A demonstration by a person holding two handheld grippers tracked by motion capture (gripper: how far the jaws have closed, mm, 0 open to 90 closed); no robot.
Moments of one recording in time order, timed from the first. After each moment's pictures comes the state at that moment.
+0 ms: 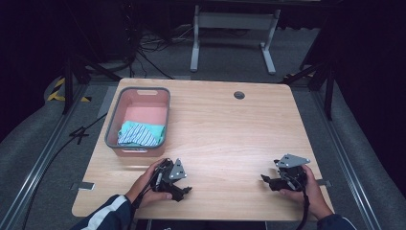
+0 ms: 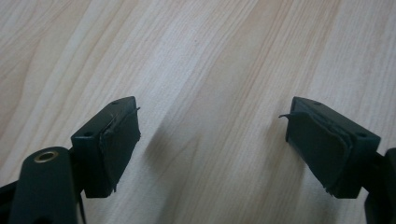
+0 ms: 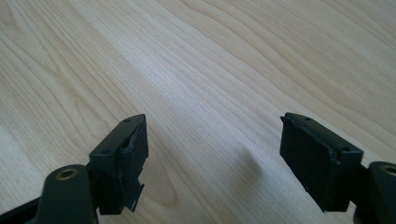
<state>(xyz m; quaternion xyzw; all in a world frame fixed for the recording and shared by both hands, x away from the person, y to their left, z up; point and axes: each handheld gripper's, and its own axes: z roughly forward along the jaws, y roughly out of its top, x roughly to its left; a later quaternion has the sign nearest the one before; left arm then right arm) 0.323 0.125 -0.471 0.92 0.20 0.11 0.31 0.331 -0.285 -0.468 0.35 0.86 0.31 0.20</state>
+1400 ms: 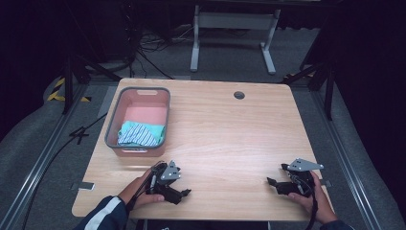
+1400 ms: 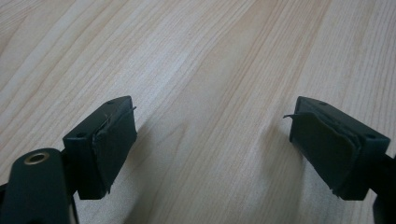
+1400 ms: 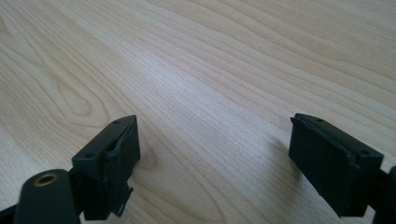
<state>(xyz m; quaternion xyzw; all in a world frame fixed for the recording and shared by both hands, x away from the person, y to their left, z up) 0.318 0.137 -0.483 0.90 0.23 0.08 0.36 0.323 -0.315 -0.487 0.40 0.82 0.36 0.17</state>
